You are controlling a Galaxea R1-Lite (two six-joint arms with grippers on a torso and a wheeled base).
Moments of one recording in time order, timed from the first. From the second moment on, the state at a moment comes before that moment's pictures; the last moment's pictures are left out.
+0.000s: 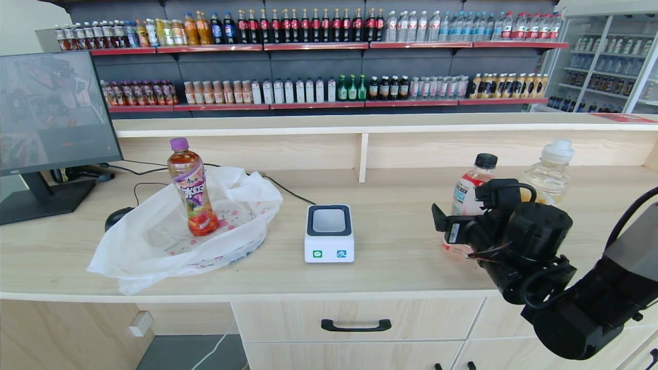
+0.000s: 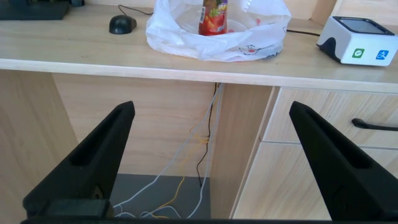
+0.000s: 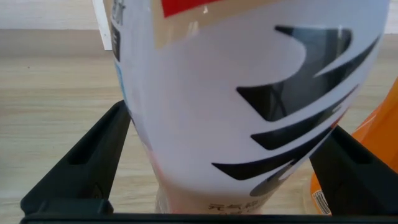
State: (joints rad) left arm 0.00 0.00 0.00 0.00 0.00 0.00; right arm 0.37 2.01 -0.57 -1.44 -0.45 -0.06
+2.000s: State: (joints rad) left arm 0.00 0.00 0.00 0.00 0.00 0.00; right arm 0.45 1.81 -0.62 -1.47 -0.45 -0.06
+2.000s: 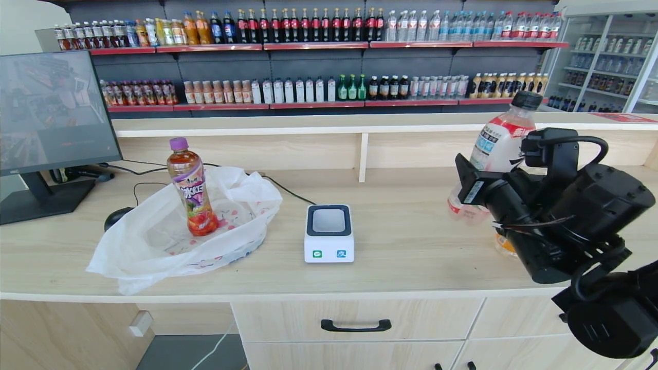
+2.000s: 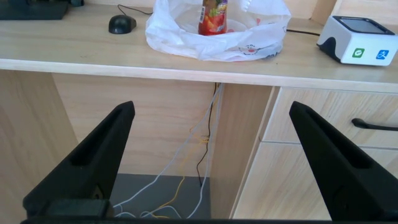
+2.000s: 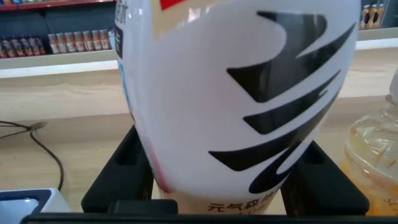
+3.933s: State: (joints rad) left arm 0.00 0.00 0.00 0.00 0.00 0.00; right arm 0.91 1.62 -0.53 -1.57 -0.16 0.46
